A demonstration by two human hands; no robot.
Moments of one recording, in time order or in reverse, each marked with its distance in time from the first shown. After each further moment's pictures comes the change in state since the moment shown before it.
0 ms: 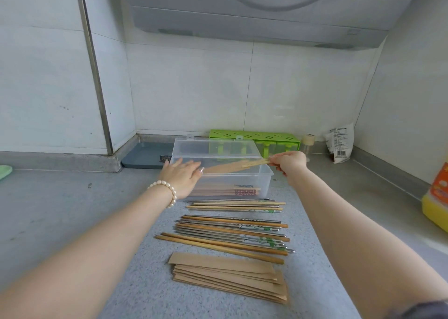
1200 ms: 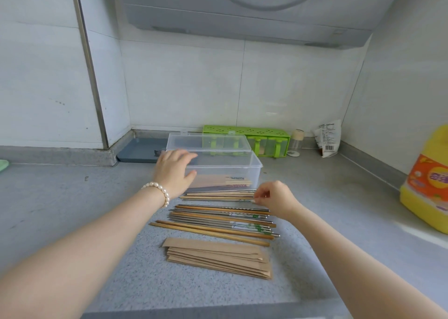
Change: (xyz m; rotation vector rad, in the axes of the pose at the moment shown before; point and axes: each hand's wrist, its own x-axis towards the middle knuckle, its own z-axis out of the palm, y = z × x) left_hand -0.032 0.012 -0.002 -0.135 0.318 0.116; right_hand -0.062 0.071 -0.022 -0.802 -0.336 -0.502
